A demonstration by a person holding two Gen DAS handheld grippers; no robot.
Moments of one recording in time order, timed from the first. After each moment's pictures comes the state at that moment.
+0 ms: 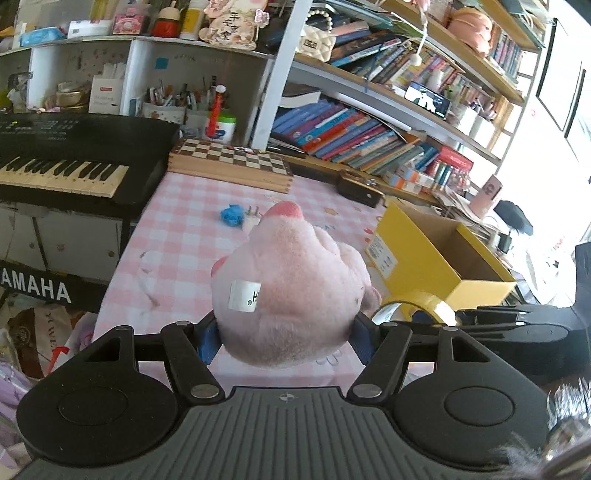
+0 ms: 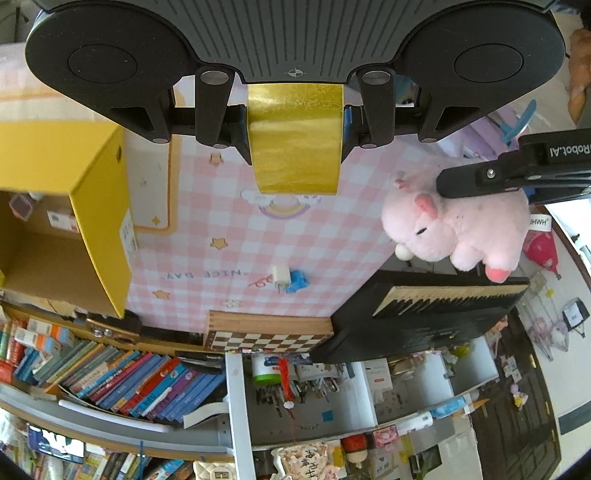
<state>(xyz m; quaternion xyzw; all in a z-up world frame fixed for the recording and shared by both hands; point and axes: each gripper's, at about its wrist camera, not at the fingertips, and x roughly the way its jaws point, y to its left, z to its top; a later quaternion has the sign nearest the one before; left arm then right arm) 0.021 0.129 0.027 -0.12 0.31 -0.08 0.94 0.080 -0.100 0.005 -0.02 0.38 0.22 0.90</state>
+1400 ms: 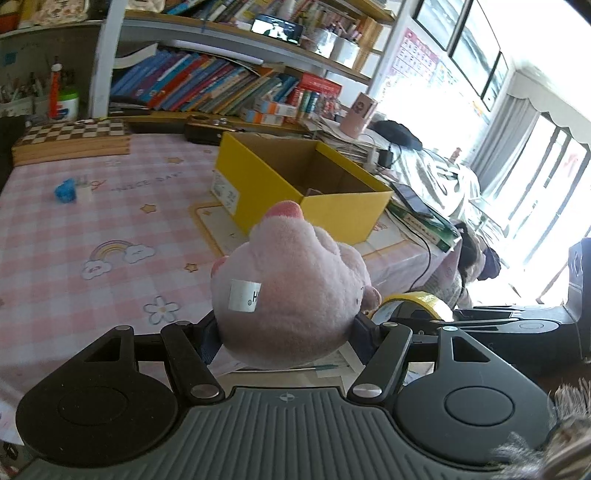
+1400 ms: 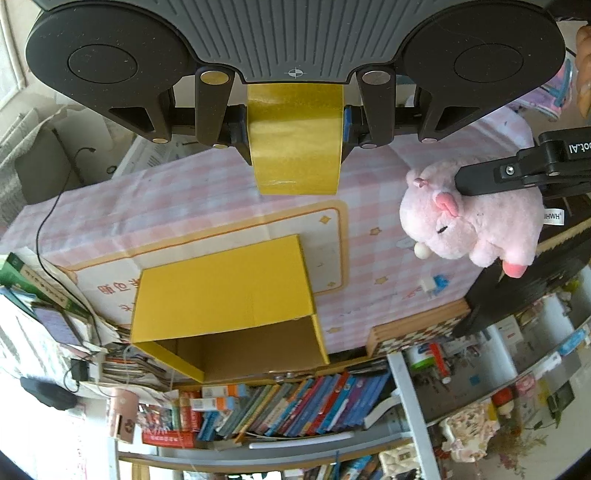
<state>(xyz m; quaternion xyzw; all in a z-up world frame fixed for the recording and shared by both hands) 0.018 0.017 0.017 -0.06 0.35 -0.29 0.89 -0.014 -0.221 -0.006 0.08 0.39 0.01 0.92</state>
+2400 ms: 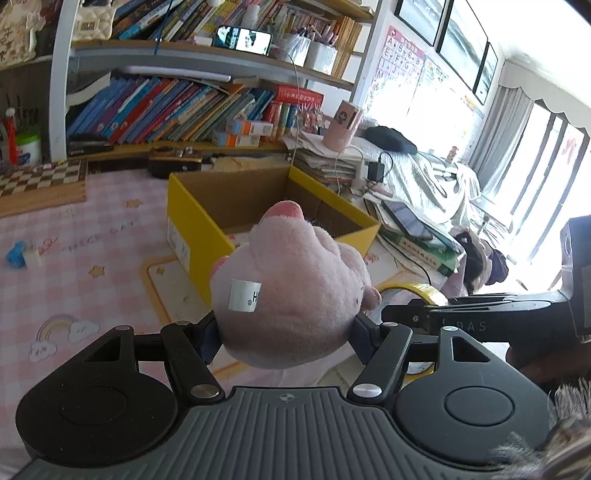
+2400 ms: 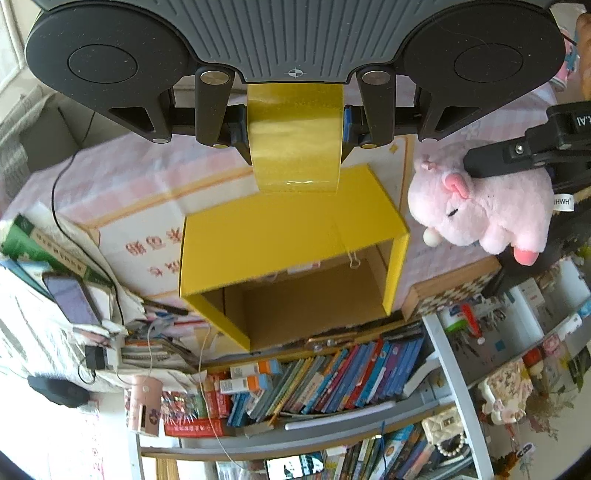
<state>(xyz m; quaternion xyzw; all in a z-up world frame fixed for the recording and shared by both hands) 0.074 -0.077 0.039 -0.03 0.32 -0.29 0.90 0.057 -0.319 0.009 0.10 0.37 0.01 0.92</state>
